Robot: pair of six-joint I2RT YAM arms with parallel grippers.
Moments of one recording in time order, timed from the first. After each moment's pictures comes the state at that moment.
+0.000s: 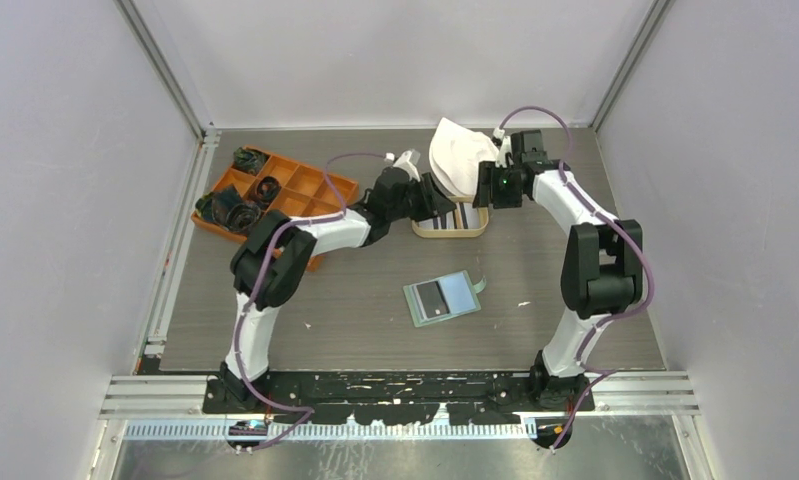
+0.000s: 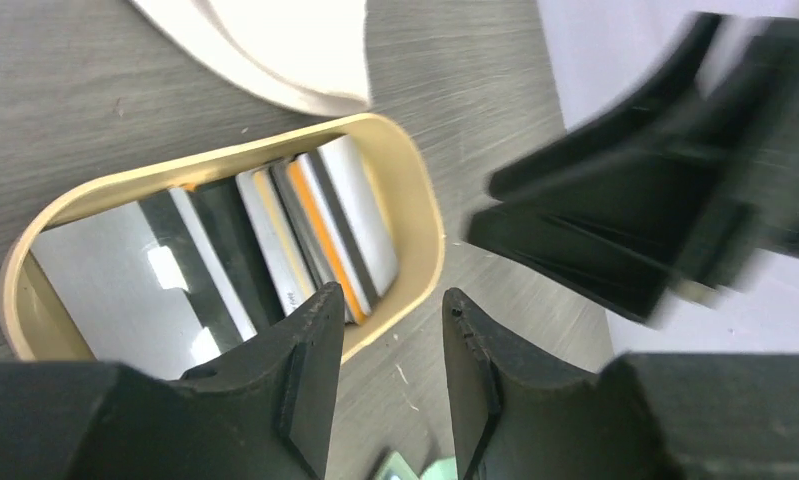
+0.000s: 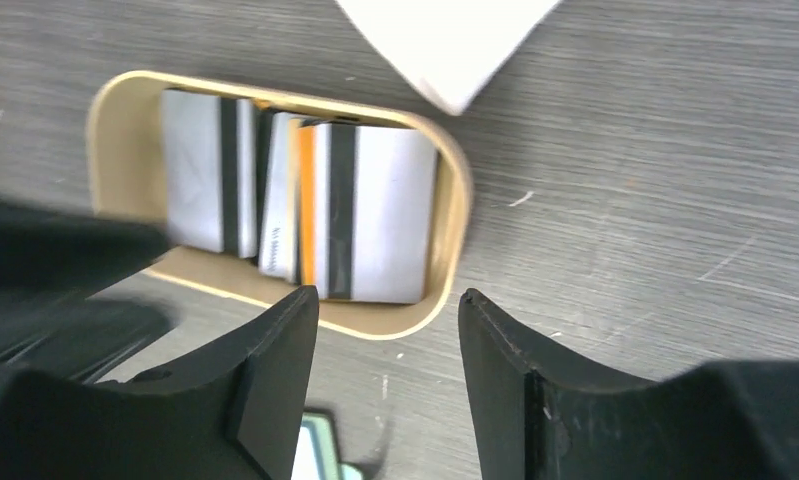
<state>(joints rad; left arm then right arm) -0.69 2.13 1.40 0.39 0.20 -0.86 0.10 1.79 1.36 -0.52 -0.28 0.10</state>
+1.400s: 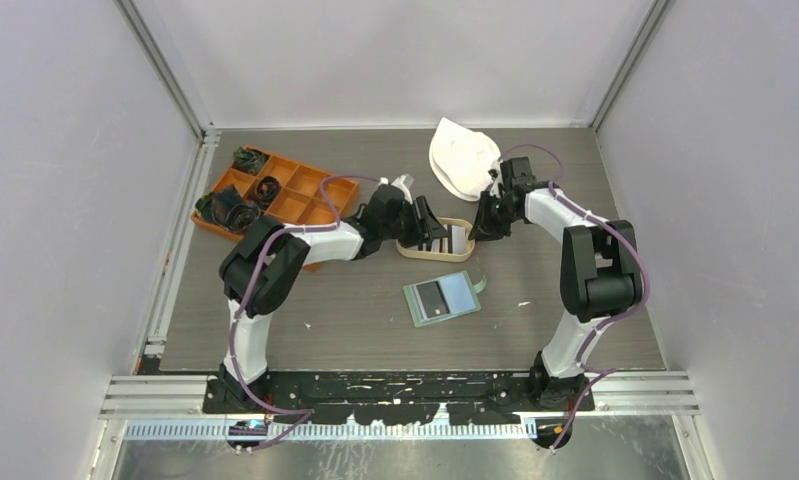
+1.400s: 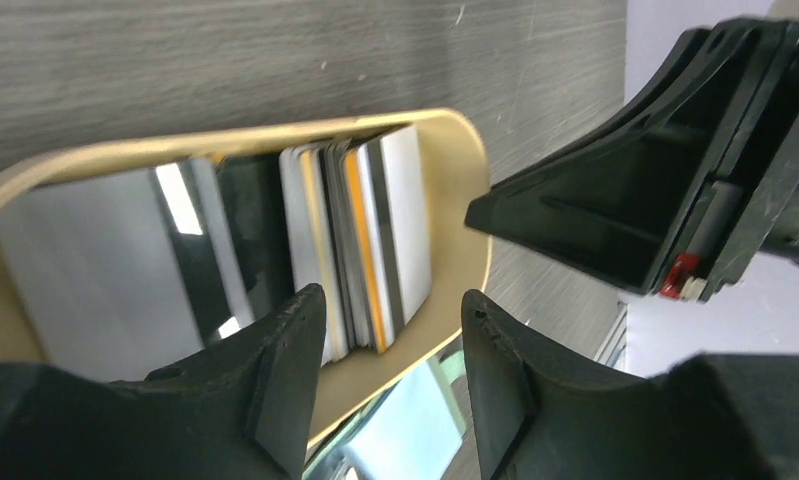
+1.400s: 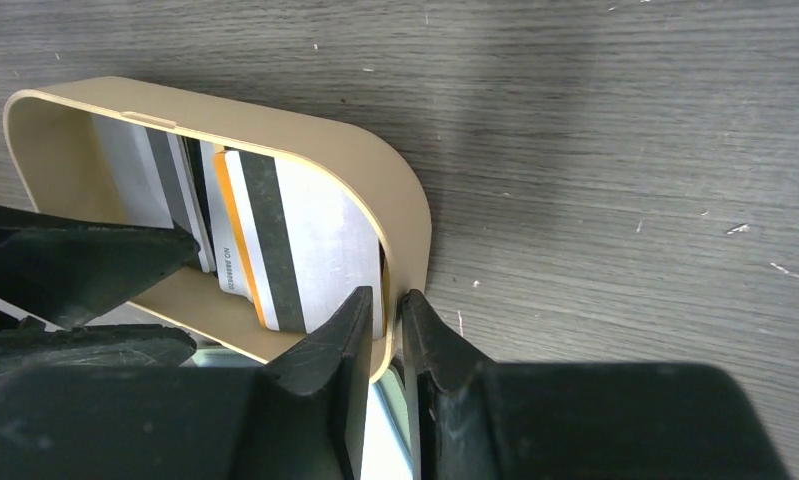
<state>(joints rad) -0.70 2.01 1.20 0.29 0.26 -0.90 0.14 1.78 1.17 -0.52 -0.32 0.32</state>
